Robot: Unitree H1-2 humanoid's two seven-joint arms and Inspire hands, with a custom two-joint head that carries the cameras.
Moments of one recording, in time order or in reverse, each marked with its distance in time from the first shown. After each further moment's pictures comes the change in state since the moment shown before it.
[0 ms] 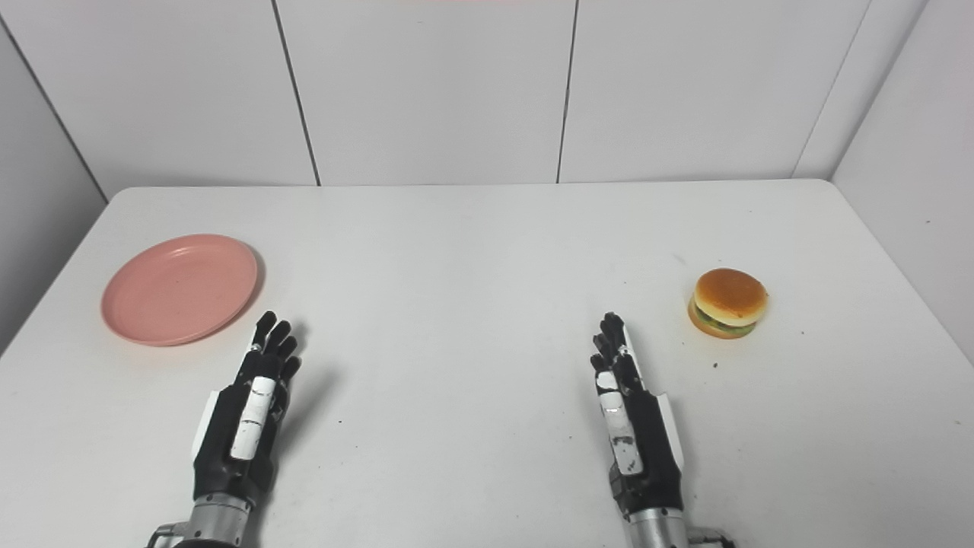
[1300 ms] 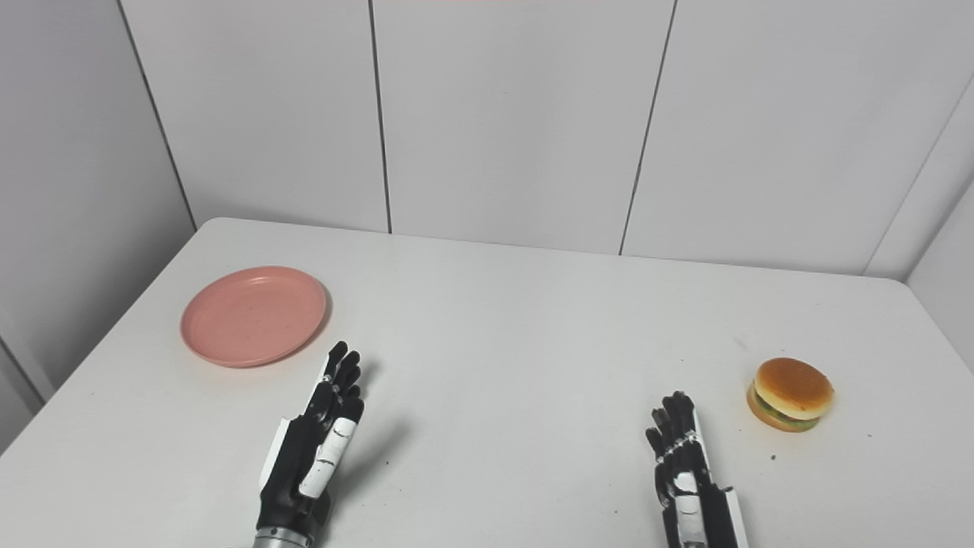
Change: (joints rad) left arm -0.019 -0.024 -0.088 0.118 0.089 -0.191 0.081; right arm -0.025 -0.043 -0.058 0.130 0.127 -0.136 0.126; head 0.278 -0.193
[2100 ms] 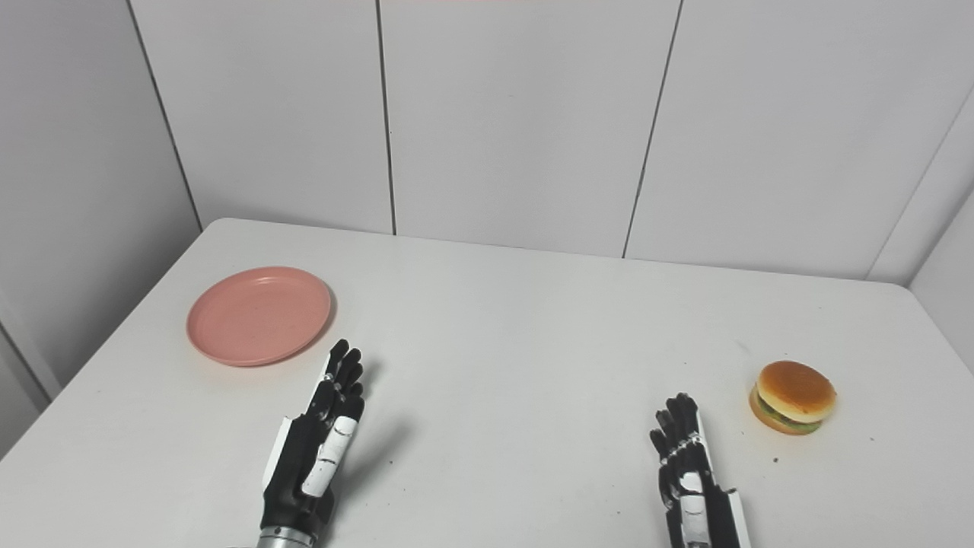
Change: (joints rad) left arm -0.014 -0.001 0.010 0.004 -0.023 -0.020 0.017; right arm -0.014 0.000 0.003 0.024 -0.010 -0.020 -0.007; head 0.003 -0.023
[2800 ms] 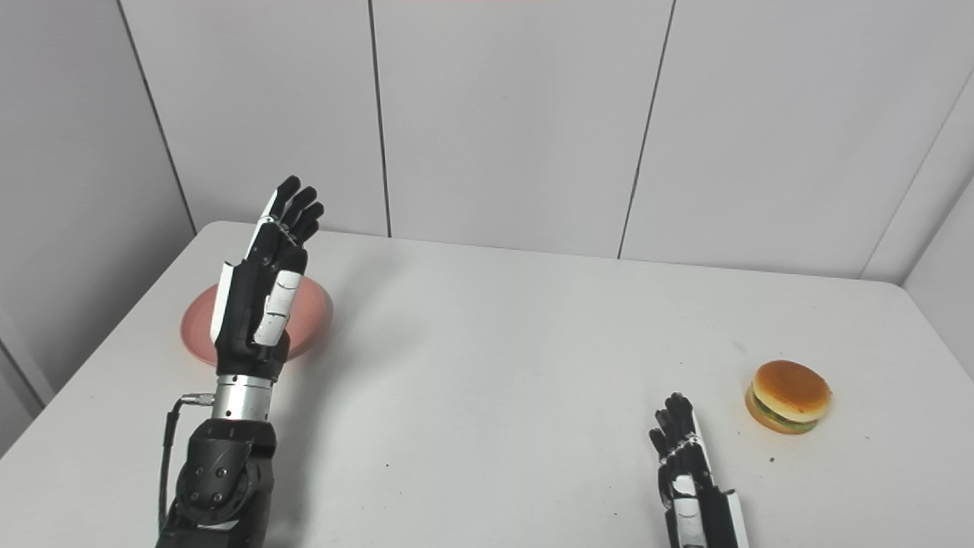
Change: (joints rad) left arm -0.338 0.152 0.152 0.022 0.006 -0.061 0.046; right arm -0.006 0.001 0.014 0.010 -0.011 -0.028 -0.007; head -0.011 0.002
